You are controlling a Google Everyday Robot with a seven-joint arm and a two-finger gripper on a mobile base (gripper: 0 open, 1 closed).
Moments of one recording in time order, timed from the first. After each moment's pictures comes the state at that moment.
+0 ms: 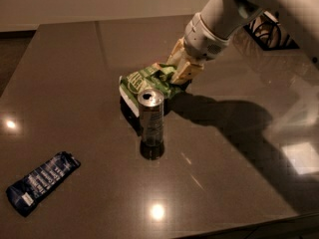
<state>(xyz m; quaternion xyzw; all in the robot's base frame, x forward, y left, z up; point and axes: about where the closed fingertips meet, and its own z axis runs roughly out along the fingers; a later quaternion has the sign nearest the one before) 0.584 -0.048 0.906 -0.76 0.59 0.10 0.25</state>
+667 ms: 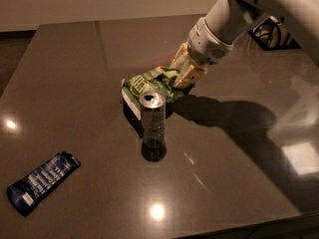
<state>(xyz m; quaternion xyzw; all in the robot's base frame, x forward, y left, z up) 0.578 -0.057 0.898 -0.76 0.60 0.12 0.24</state>
